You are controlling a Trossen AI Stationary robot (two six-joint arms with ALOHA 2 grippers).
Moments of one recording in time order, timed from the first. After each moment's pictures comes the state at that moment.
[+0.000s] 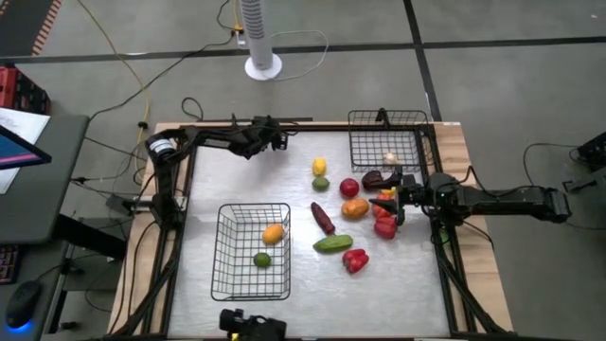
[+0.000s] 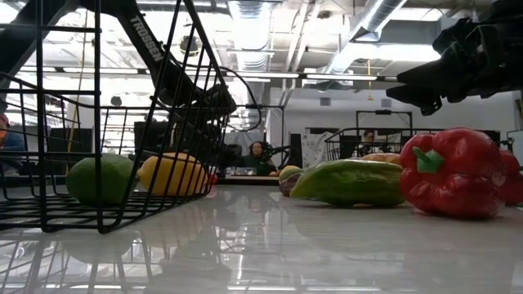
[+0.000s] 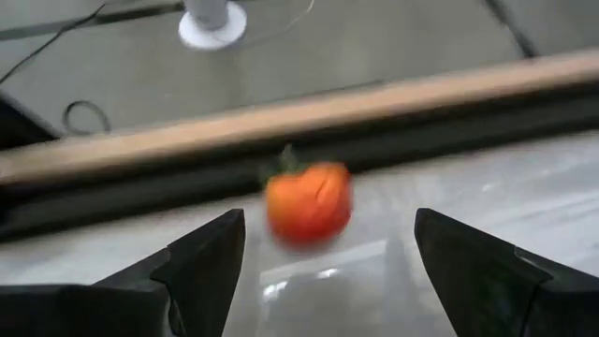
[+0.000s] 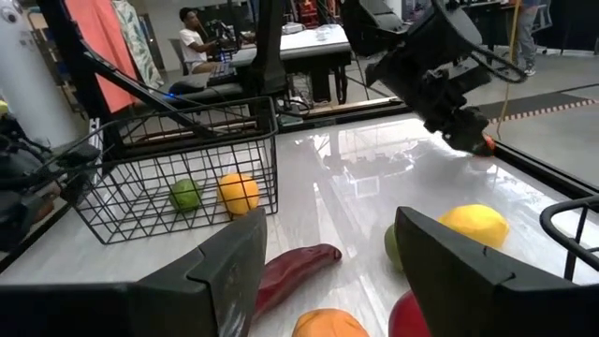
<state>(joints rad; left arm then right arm) 0.65 1.94 1.04 0.02 -0.49 -0.55 -0.14 0.40 0.06 0.28 -0.03 0.13</state>
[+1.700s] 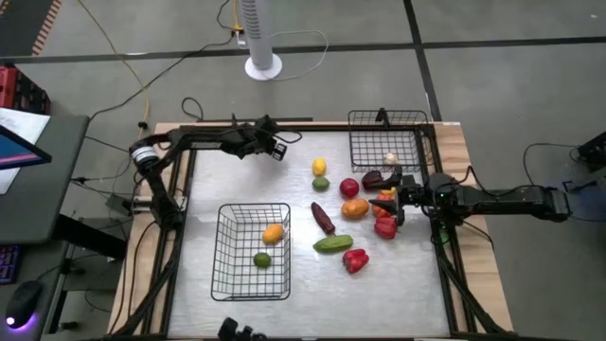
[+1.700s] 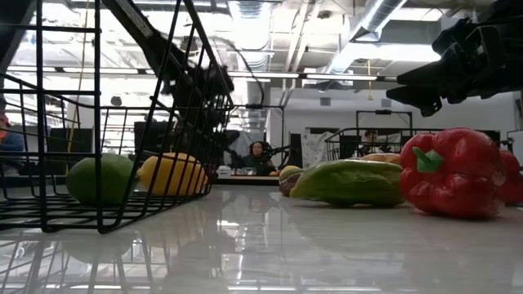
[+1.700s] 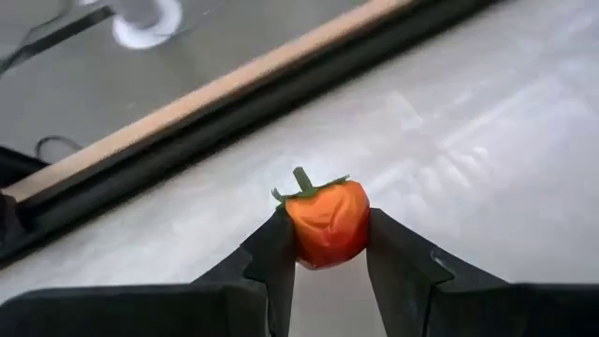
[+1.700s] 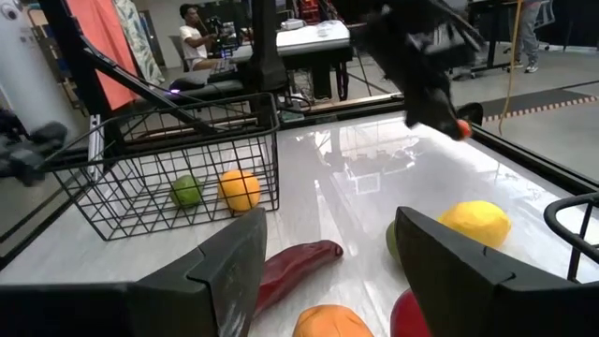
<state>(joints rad) 0.60 1.77 1.05 -0.23 -0.34 -0.35 -0.13 0.41 0.06 0.28 -0.02 0.12</state>
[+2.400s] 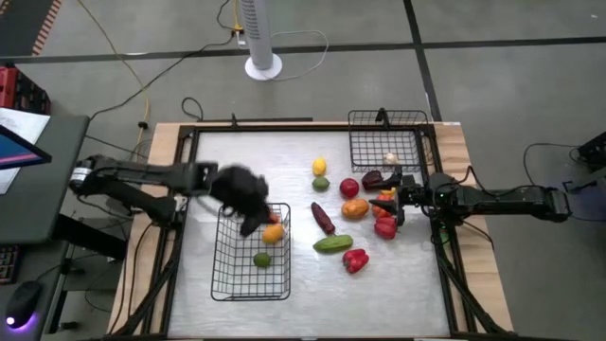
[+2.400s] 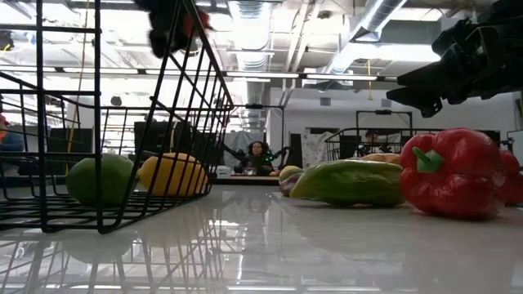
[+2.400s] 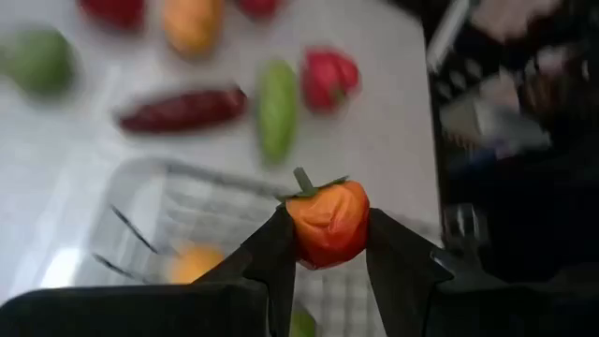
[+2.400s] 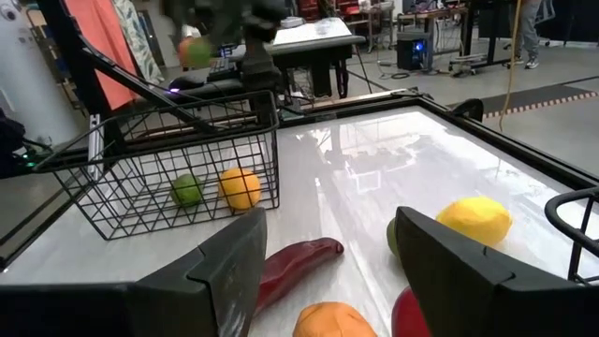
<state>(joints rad) -0.06 1.22 1.04 -0.53 0.20 -0.46 -0.13 0.41 0.06 0.27 -0.02 0.13</state>
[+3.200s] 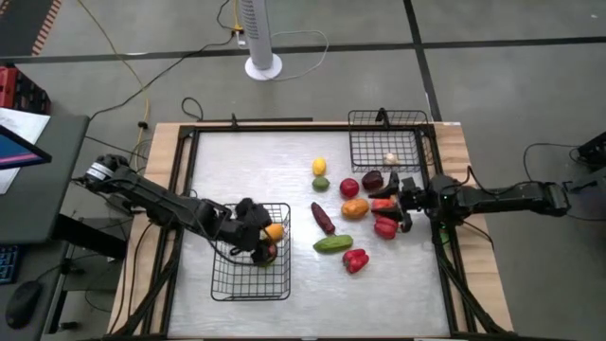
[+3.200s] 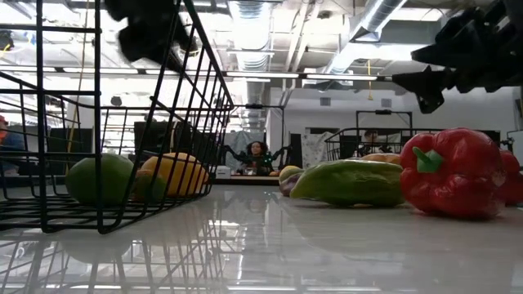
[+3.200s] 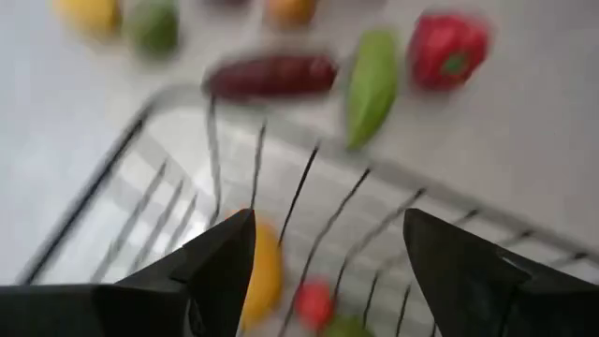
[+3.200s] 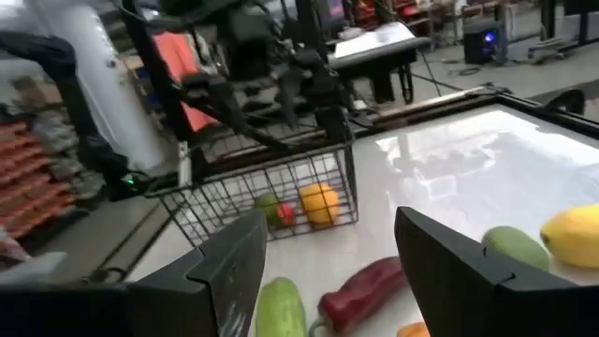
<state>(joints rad) -0.38 1.39 1.04 -0.53 -0.40 -0.68 -0.05 0.43 0.06 0.36 -0.11 0.27</state>
